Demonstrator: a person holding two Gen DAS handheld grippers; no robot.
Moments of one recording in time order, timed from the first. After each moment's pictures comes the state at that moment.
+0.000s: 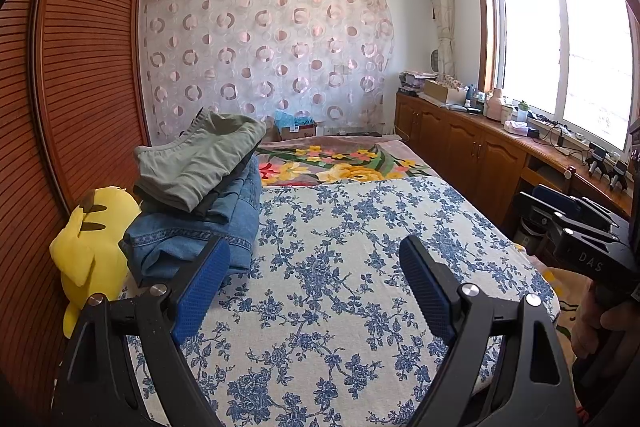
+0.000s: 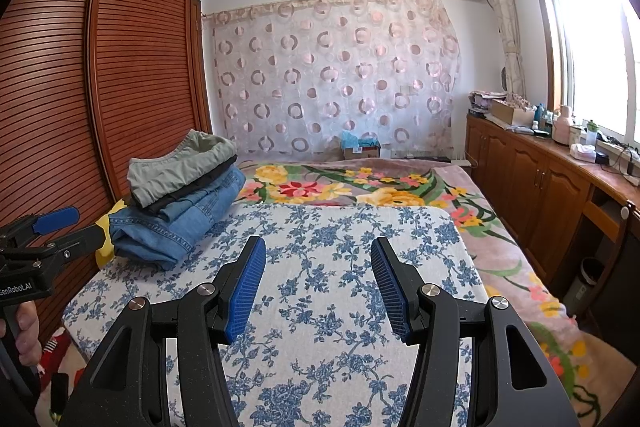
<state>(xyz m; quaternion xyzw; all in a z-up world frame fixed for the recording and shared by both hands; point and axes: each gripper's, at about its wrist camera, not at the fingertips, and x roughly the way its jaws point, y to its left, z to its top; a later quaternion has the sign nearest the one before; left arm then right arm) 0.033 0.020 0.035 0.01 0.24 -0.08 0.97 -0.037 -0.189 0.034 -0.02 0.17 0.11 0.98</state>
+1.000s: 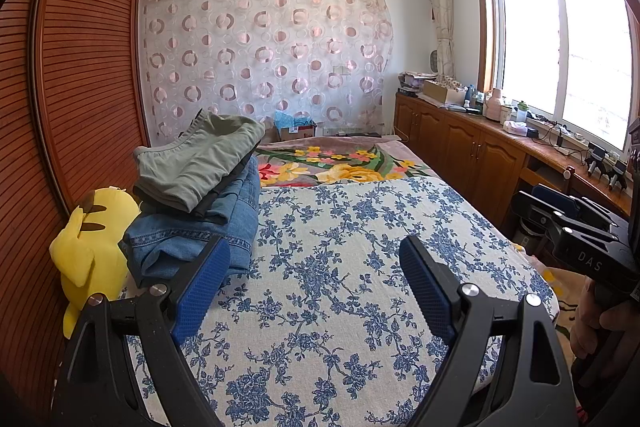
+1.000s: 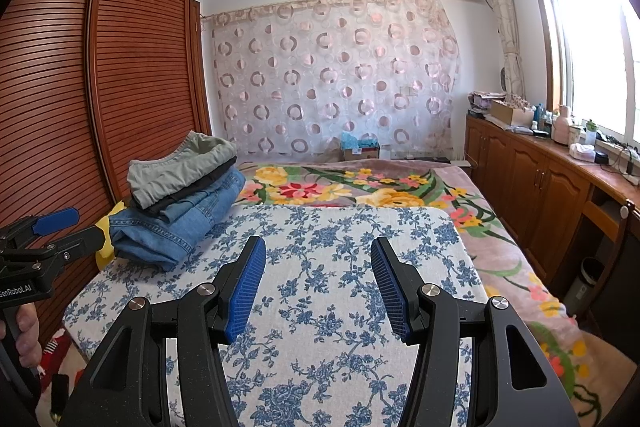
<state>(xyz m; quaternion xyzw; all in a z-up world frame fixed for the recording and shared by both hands) 0.032 0.019 0.033 0.01 0.23 -0.08 0.97 -0.037 -0.189 0.034 -0.02 0.17 0.11 0.98</state>
